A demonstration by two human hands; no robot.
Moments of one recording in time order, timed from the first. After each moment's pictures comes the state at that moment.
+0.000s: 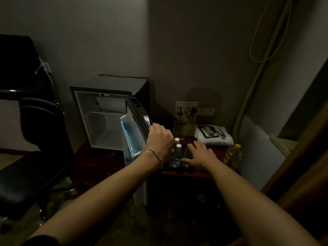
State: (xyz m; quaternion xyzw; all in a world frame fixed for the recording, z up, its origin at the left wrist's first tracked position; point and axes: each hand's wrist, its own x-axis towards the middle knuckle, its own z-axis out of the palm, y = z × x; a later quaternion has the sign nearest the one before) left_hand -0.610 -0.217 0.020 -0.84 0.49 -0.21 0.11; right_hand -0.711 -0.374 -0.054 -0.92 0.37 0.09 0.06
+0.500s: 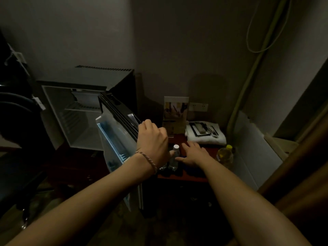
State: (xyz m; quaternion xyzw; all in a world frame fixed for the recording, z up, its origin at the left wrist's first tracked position) left_hand -0.635 -0.302 0.022 -0.87 0.46 -0.18 0.08; right_hand -0.702 -0.490 -0.083 -0.92 0.35 0.14 0.10
